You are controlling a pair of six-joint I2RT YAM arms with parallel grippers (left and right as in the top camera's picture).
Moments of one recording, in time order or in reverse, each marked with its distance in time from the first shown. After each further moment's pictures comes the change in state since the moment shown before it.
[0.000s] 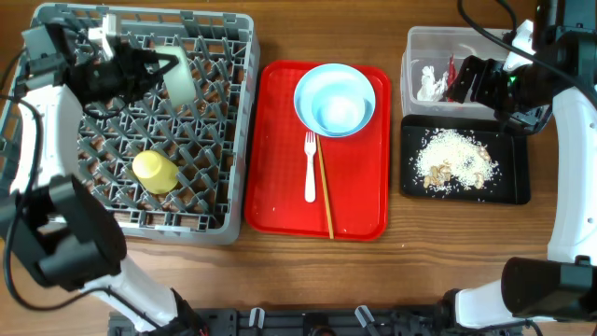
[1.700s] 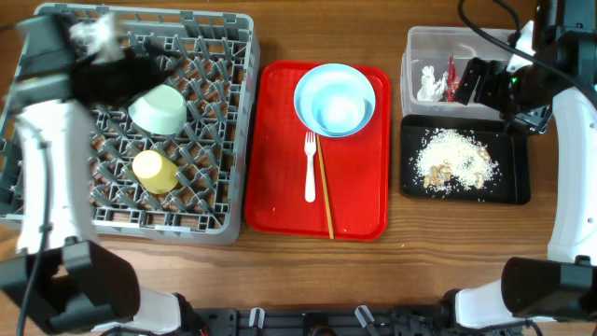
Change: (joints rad) left arm -0.179 -0.250 0.000 -0.107 -0.641 0.034; right arm -0.002 0.000 0.000 -0.003 0.098 0.000
